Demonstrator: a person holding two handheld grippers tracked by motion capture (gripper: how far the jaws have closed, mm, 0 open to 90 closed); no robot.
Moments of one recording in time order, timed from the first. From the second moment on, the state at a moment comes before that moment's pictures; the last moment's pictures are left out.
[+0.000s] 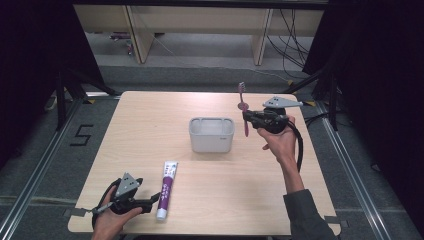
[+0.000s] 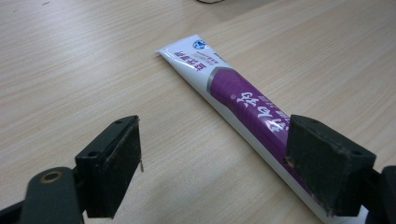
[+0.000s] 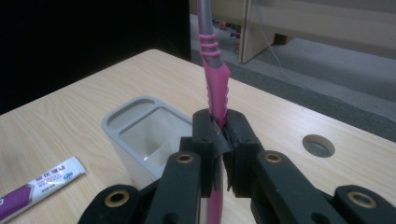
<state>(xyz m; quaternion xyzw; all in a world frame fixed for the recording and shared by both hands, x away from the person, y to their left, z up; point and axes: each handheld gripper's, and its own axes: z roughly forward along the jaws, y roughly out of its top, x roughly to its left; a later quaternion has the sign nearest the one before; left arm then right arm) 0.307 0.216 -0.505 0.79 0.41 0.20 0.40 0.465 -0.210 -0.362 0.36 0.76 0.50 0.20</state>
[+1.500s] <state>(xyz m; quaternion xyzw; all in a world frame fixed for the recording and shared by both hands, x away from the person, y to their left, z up) 0.305 0.215 -0.505 0.79 0.41 0.19 0.41 0.513 -0.158 -0.386 0.37 0.76 0.50 0.17</state>
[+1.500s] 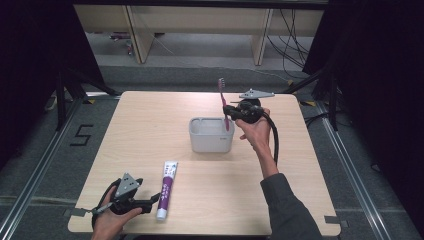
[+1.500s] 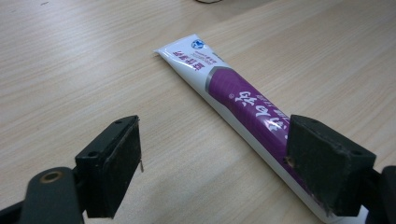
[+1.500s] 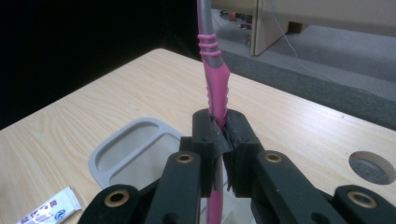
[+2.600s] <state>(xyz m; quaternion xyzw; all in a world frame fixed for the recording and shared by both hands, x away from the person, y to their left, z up) 0.305 0.213 -0.506 0.79 0.41 0.19 0.42 0.519 -0.155 -0.426 0.39 0.77 0.47 0.15</state>
